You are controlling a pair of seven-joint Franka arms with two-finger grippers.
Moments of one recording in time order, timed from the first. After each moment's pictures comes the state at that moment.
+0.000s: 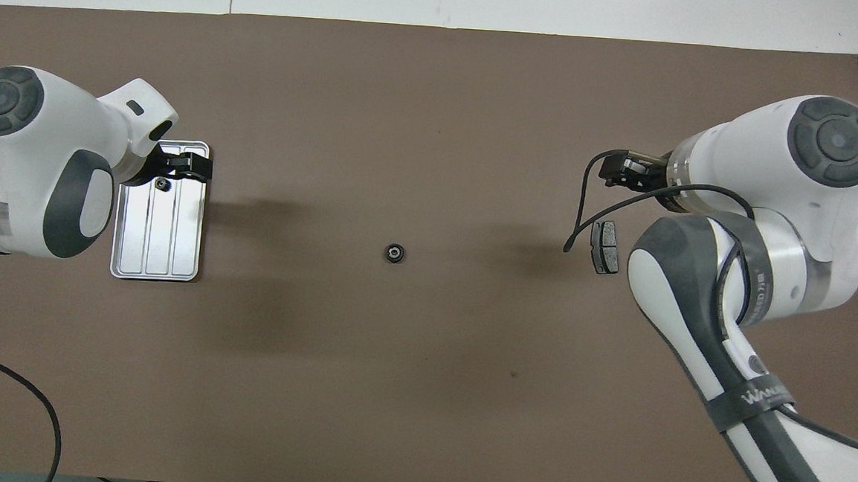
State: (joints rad) left arm -0.01 0.25 -0.08 -1.92 0.05 2.22 -0.09; right arm 0.23 0.15 -0.03 -1.87 -0.01 2.13 0.56
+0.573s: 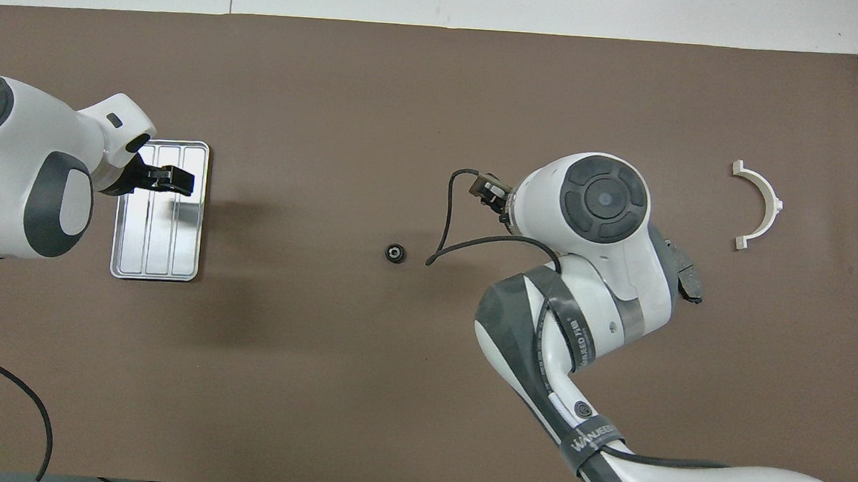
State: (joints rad) left arm 0.04 0.28 -0.08 -1.94 0.02 2.23 0.03; right arm 0.50 0.24 -0.03 -1.86 -0.01 2.24 1.05
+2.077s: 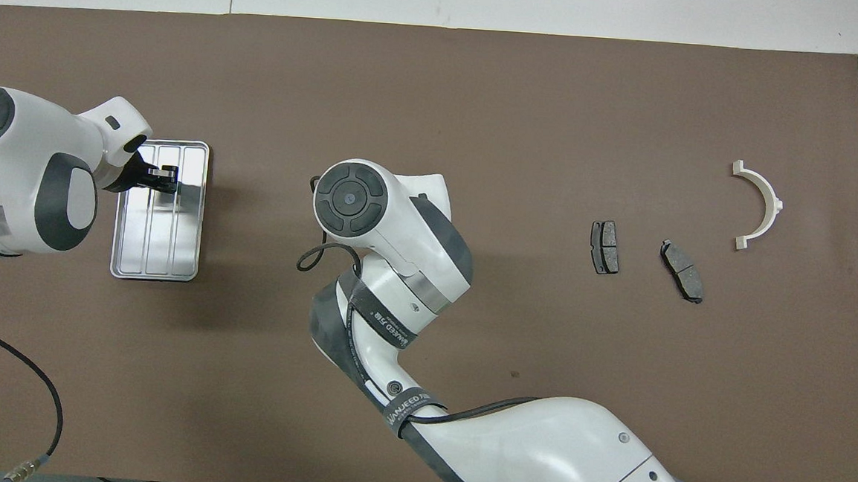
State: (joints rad) left arm 0.09 0.37 -0.09 -1.92 -0.03 2.31 0.09; right arm 0.71 0.64 -0.03 -1.37 -0.09 2.06 1.32
